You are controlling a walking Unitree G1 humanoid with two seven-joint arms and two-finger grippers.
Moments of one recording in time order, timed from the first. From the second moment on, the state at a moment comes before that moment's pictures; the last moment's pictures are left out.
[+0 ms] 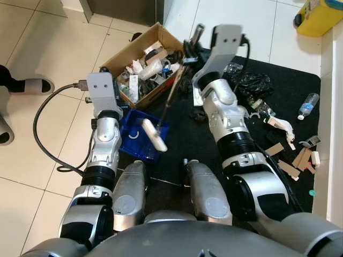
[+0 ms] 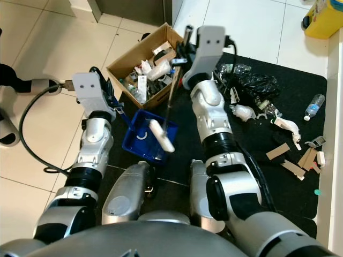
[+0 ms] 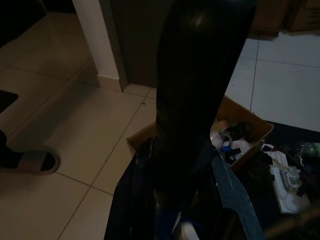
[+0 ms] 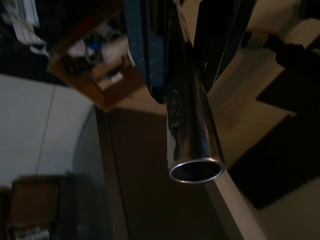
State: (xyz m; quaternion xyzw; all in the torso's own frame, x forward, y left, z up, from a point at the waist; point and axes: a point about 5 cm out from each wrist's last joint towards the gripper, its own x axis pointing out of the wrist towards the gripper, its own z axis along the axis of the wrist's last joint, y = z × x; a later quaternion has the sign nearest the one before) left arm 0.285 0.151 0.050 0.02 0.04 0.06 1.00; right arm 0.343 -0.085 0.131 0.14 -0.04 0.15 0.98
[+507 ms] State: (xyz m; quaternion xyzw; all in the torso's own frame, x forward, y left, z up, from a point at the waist) left arm 0.279 0.131 0.058 -0.02 0.04 -0.06 1.00; right arm 0.332 -0.219 0.148 -0.01 -0.05 0.04 1.00
